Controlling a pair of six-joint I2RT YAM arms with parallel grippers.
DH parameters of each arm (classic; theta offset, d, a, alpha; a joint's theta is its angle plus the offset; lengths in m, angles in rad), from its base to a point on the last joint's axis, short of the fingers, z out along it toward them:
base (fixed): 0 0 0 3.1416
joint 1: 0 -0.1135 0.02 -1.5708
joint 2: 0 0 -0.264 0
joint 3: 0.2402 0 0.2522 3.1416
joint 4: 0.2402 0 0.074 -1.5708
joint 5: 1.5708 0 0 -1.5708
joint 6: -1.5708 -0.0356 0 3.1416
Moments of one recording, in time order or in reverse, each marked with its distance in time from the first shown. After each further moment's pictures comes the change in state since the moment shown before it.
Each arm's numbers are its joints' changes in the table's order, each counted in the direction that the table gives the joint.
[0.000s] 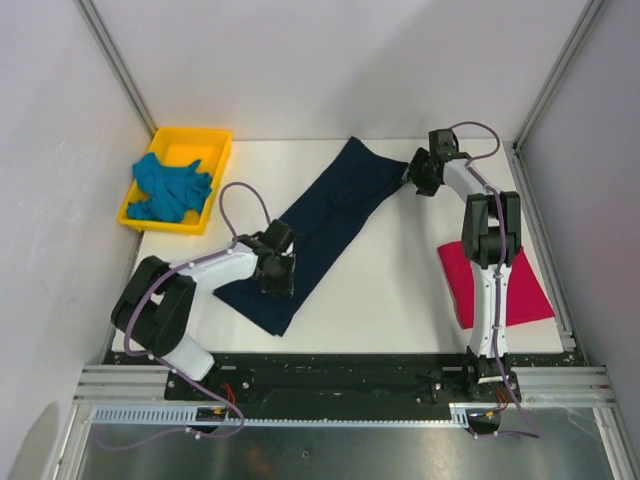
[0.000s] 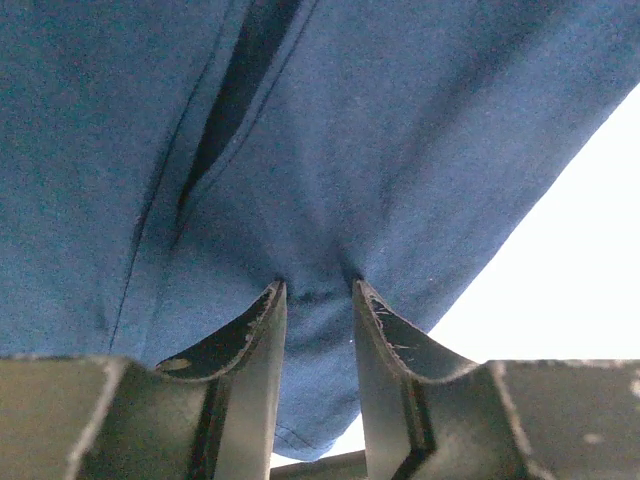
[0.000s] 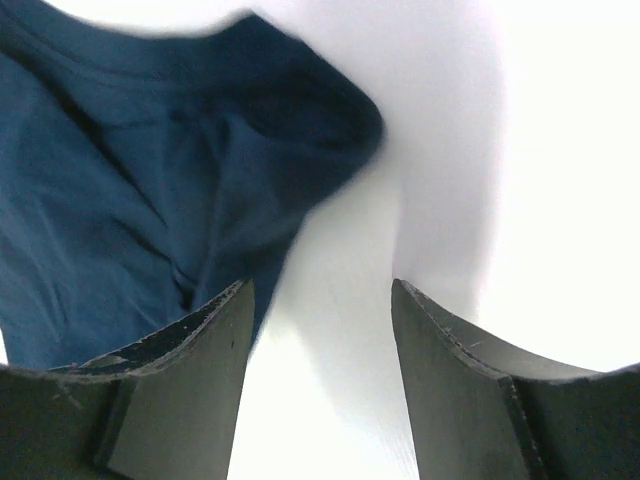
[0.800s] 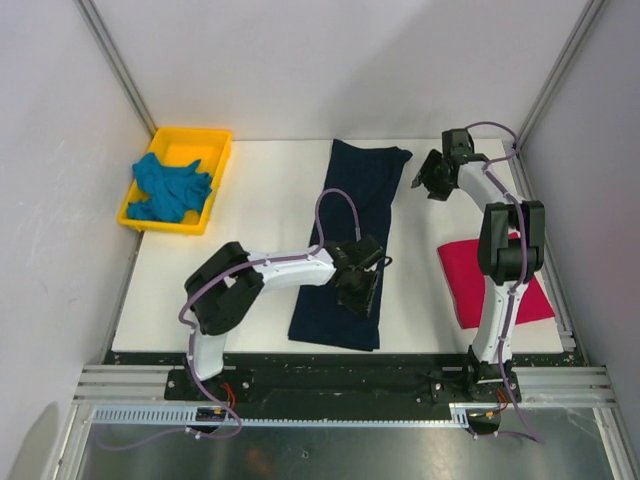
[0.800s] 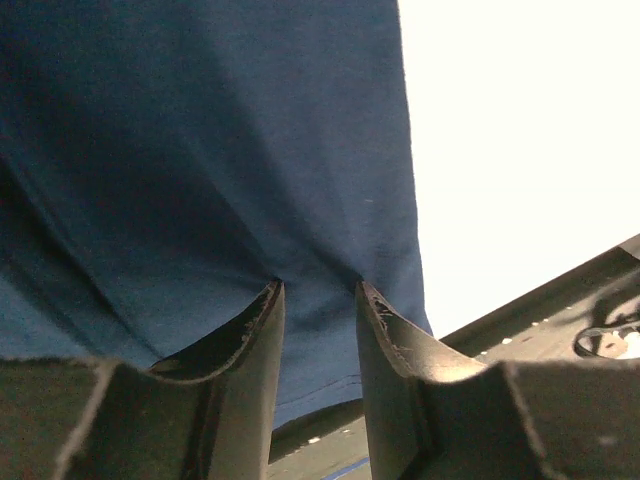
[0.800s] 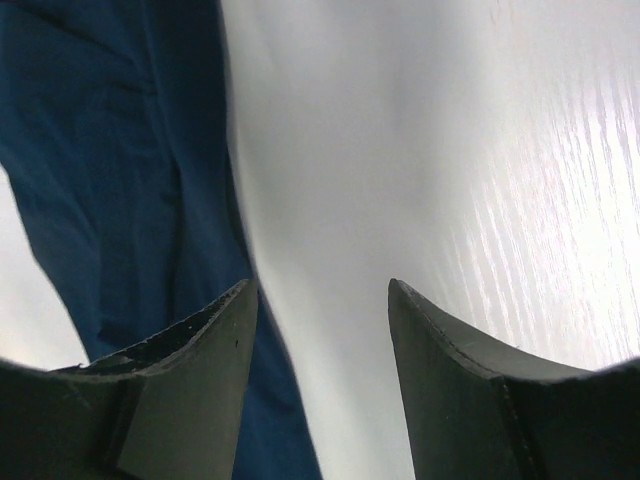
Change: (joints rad) left arm 0.435 -0.362 0.432 0.023 0.116 0.202; right arm 0.021 0.258 -0.250 0.051 0.030 0.001
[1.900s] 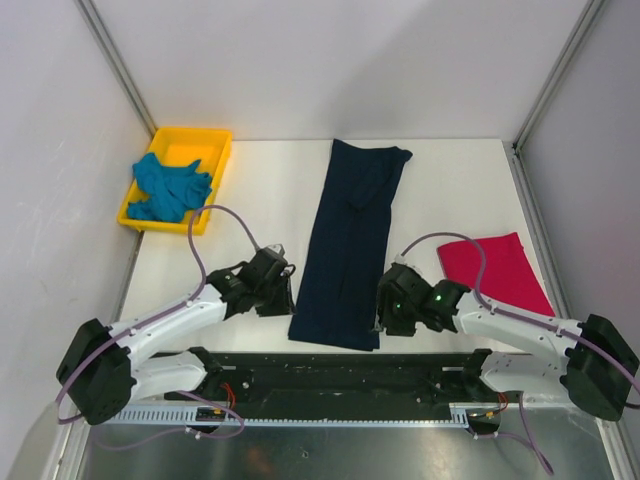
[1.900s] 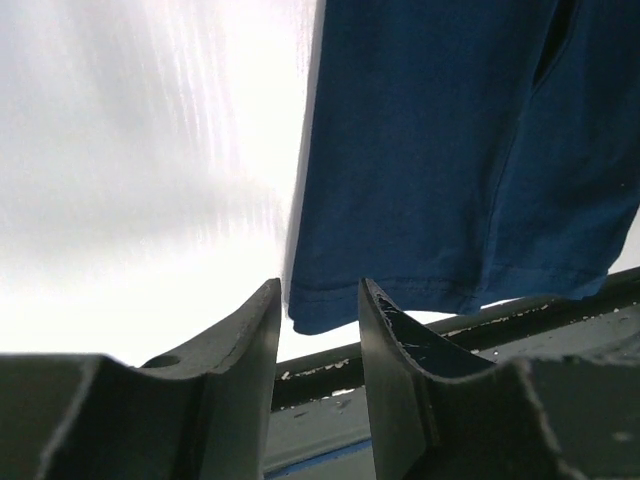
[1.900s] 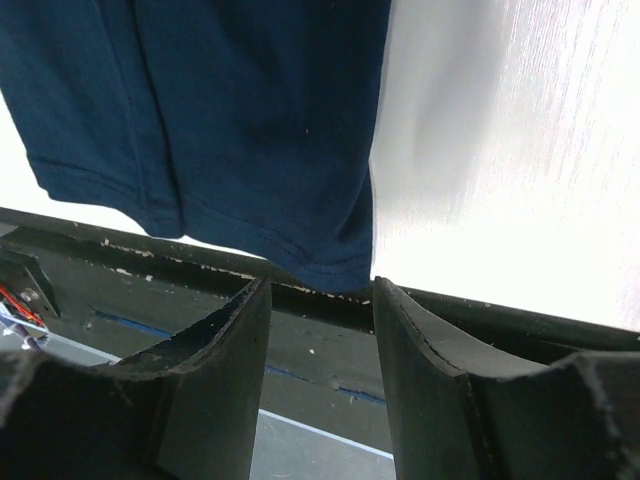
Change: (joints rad) left arm -0.253 0.801 -0.632 0.005 -0.163 0.078; right arm -0.832 1.012 -1.076 0.090 0.091 -0.436
